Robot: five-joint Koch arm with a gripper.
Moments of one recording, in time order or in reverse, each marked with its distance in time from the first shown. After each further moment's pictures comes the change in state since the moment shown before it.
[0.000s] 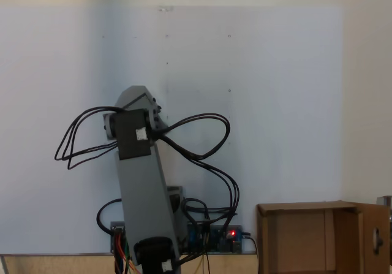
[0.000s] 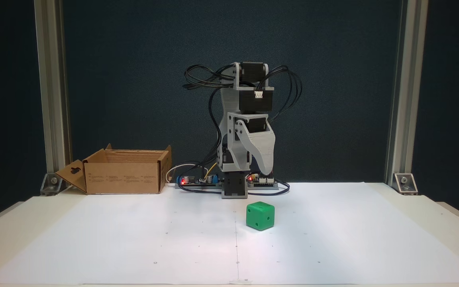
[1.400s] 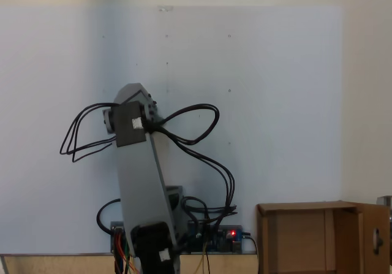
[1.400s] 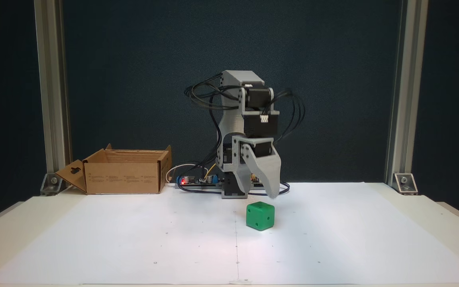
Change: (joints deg) arm -2.7 -4.2 10.3 -14.2 -0.4
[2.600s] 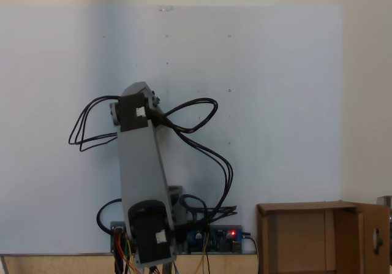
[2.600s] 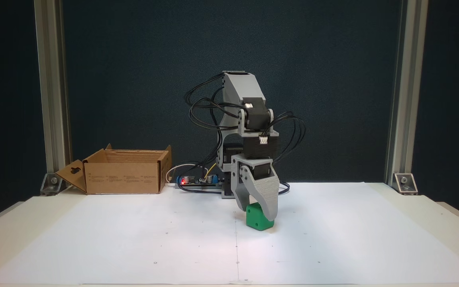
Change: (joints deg) arm 1.1 -6.4 6.9 -10.2 0.0
